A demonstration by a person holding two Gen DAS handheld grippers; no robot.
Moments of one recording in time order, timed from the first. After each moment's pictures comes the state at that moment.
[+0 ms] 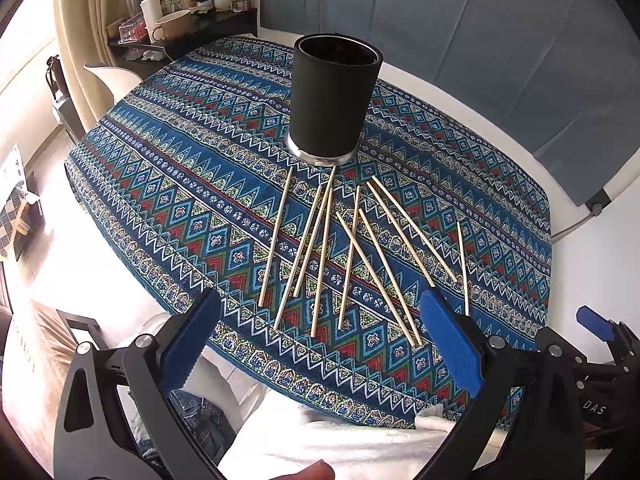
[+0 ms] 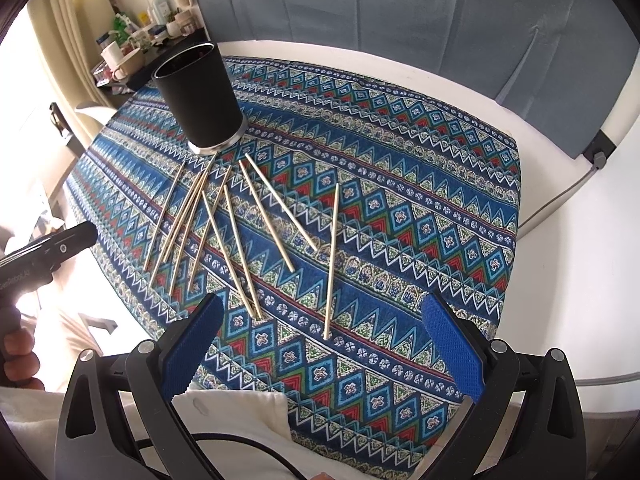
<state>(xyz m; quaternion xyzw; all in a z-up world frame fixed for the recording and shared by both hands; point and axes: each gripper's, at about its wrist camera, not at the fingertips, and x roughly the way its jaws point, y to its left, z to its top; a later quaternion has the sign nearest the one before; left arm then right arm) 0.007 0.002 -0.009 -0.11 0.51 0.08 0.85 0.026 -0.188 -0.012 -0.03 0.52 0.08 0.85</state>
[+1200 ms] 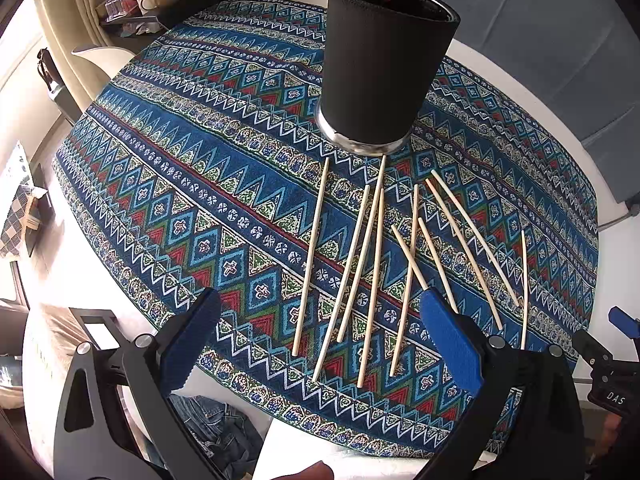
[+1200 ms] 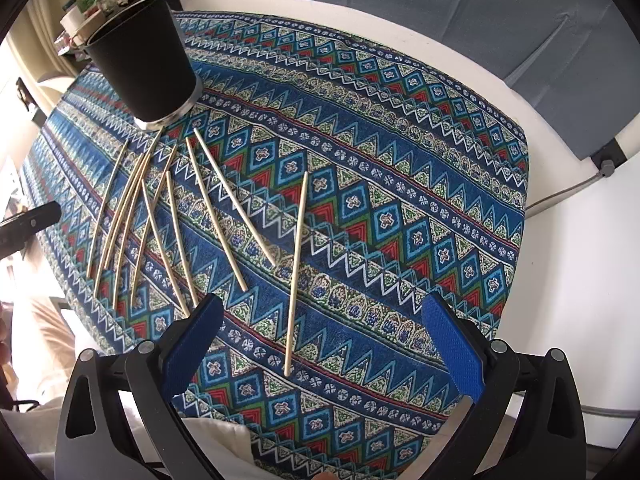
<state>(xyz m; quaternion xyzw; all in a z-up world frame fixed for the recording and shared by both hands) 0.086 0.048 -0.068 -0.09 0.58 0.10 0.80 0.100 -0.180 -0.064 -0.08 0.59 0.04 0.80</state>
